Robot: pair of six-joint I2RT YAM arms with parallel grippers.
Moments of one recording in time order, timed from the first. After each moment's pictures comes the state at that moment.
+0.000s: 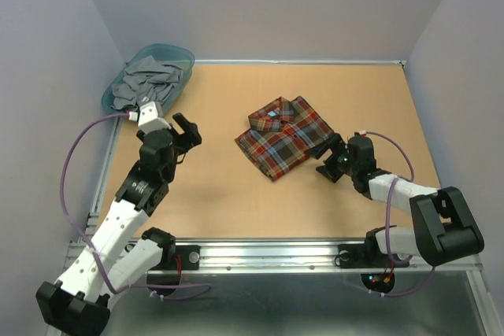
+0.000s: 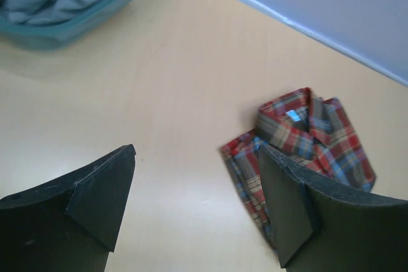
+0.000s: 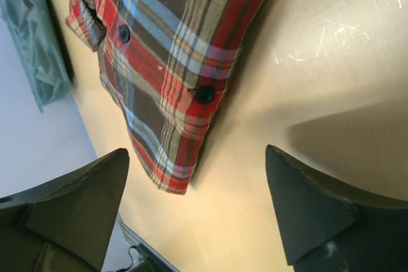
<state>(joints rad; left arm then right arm) -0.42 0.78 0.73 -0.23 -0.41 -0.56 0.24 1.28 0.41 0.27 -0.29 1.10</state>
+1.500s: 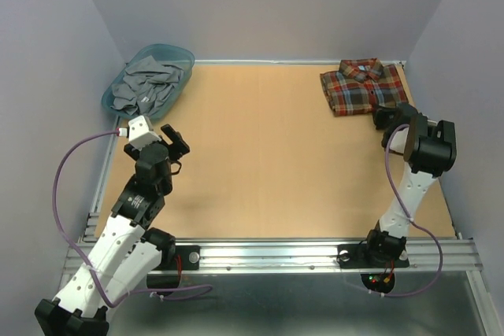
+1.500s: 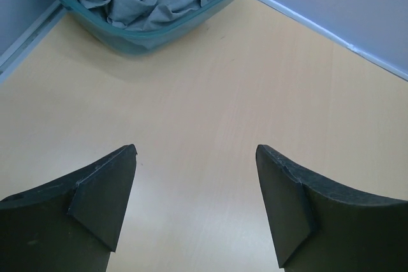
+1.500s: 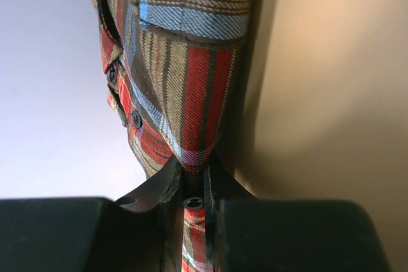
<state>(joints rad) -0.42 0.60 0.60 -0.27 -0.63 -0.50 -0.31 2.12 0.97 0.78 -0.10 1.39</state>
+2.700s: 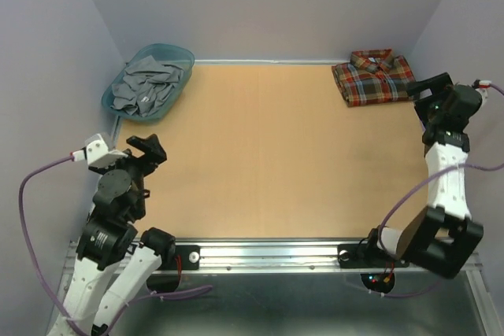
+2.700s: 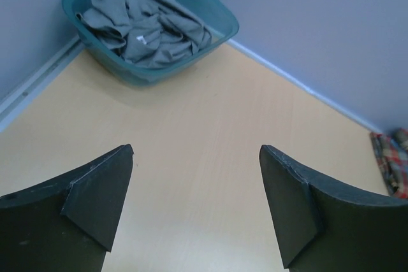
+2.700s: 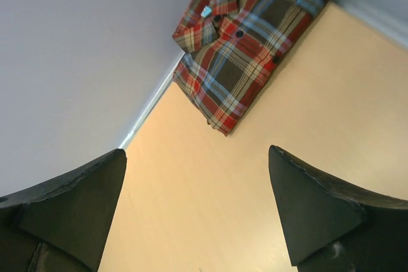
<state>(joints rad) -0.42 0.39 0.76 -0.51 -0.65 -0.51 -0.44 1.31 1.02 -0.04 -0.14 0.82</state>
